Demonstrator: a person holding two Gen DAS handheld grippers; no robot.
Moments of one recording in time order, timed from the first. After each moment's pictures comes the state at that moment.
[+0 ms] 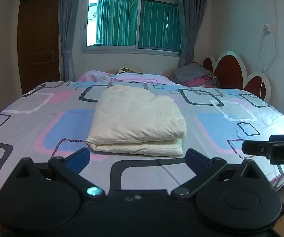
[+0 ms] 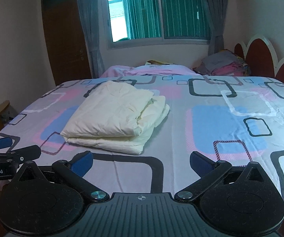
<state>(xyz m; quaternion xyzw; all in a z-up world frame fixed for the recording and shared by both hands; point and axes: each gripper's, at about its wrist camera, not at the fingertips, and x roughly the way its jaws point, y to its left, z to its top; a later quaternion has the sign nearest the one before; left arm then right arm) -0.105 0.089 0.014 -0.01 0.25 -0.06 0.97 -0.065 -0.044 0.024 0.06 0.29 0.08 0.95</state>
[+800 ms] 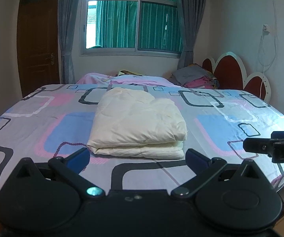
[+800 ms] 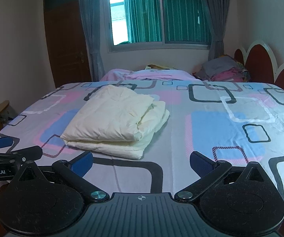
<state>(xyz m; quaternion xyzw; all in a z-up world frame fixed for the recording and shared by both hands) -0.102 0.092 0.017 0.00 0.25 -0.06 0.97 -0.064 -0.048 0.031 0.05 0.28 0.09 0.95</state>
